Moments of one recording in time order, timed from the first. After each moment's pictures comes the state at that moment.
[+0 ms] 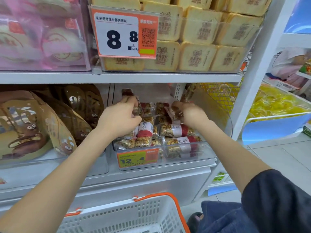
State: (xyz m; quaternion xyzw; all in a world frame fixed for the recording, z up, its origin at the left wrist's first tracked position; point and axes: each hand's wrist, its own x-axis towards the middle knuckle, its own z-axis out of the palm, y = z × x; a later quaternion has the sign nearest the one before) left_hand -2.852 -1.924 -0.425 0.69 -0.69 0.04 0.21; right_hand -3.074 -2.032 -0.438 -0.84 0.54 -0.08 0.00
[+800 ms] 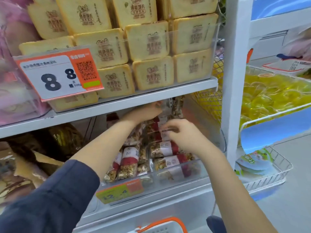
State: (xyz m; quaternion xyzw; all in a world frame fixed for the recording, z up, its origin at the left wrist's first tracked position) left_hand -2.943 -2.076 -0.404 0.62 -0.73 -0.18 0.21; right_hand -3.104 -1.991 -0.422 -0.76 0.47 -0.29 0.34
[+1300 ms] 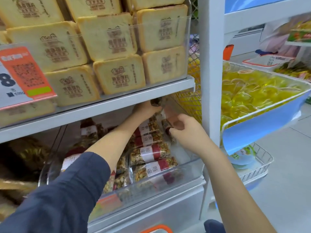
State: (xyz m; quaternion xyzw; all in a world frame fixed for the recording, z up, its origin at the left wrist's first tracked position) left_hand -2.985 -2.151 -0.446 0.64 -0.70 -0.13 0.28; right_hand -3.151 -2.012 -0.429 -0.67 0.54 -0.36 0.34
